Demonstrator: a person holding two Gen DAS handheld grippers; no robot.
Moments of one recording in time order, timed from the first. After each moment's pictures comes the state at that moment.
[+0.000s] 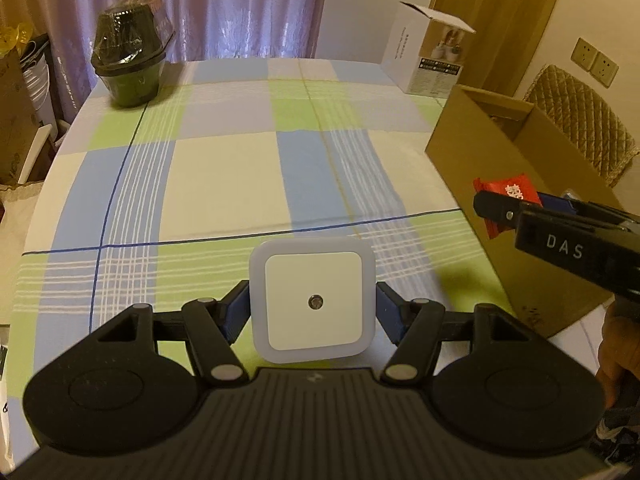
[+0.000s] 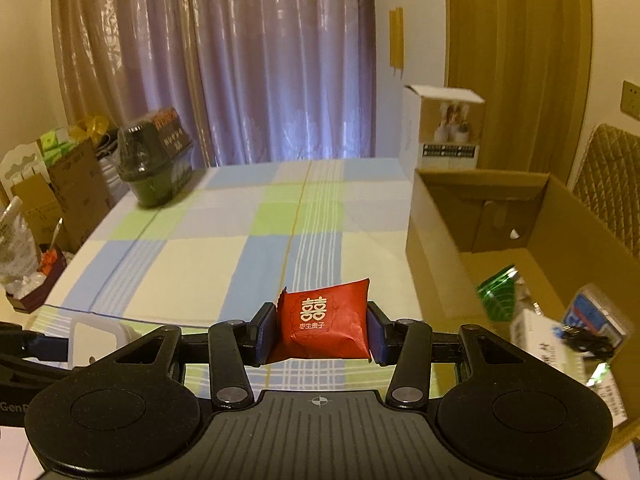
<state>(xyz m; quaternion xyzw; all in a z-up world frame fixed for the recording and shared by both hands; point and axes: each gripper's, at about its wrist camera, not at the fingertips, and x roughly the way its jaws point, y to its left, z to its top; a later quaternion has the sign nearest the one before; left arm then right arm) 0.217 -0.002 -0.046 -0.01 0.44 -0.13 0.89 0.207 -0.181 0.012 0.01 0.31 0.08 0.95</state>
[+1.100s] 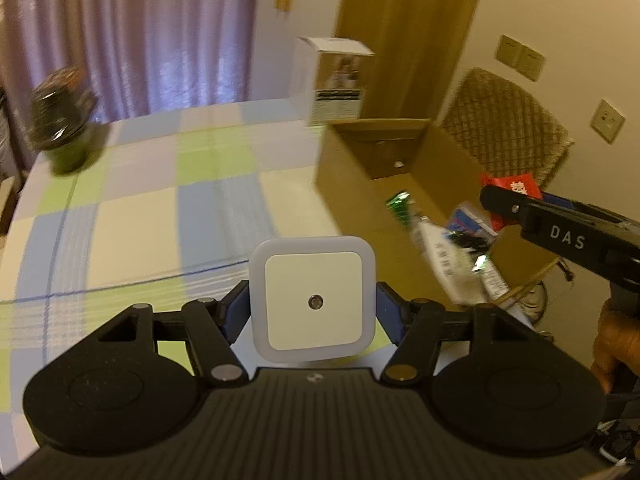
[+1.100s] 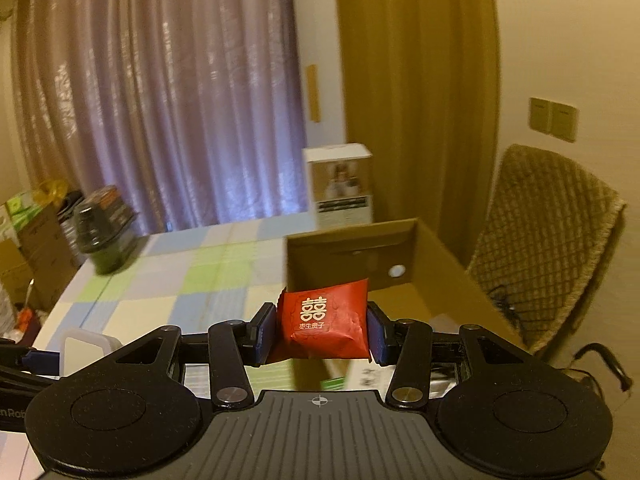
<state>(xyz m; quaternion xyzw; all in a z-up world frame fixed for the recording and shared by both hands) 0.178 -0.118 0.027 0.02 0.40 -0.21 0.89 0.149 -0.307 0.085 0.05 0.26 0.00 0.97</state>
